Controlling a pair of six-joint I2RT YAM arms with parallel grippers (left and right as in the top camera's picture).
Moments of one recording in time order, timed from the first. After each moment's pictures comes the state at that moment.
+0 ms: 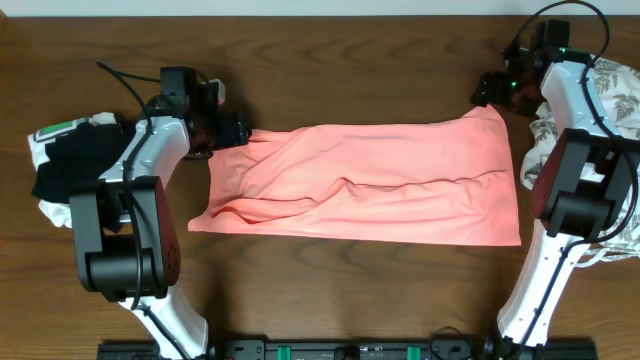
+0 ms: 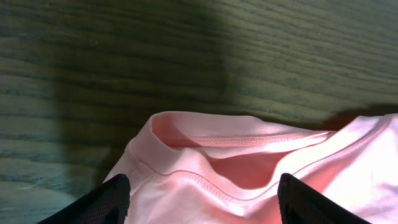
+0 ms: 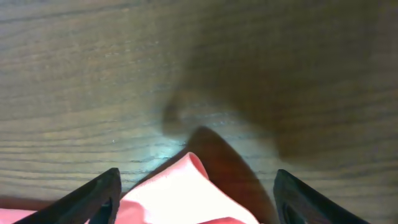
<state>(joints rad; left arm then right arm) 0.06 1.94 1.27 -0.49 0.32 -0.11 -0.19 2.35 1.93 -0.85 -0.23 0.01</state>
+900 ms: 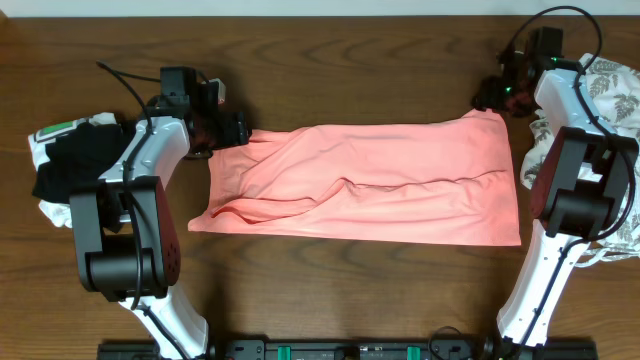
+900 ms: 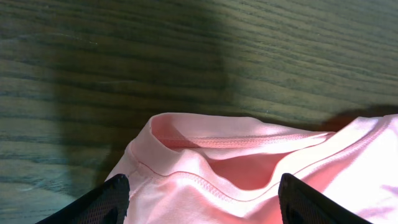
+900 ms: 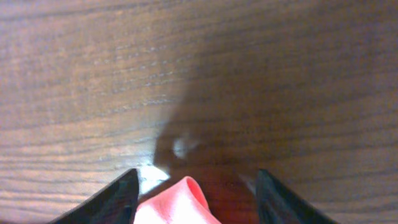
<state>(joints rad) 0.06 1.94 1.27 -0.49 0.32 -0.11 -0.18 2.35 1.84 -0.73 -0.23 0.00</state>
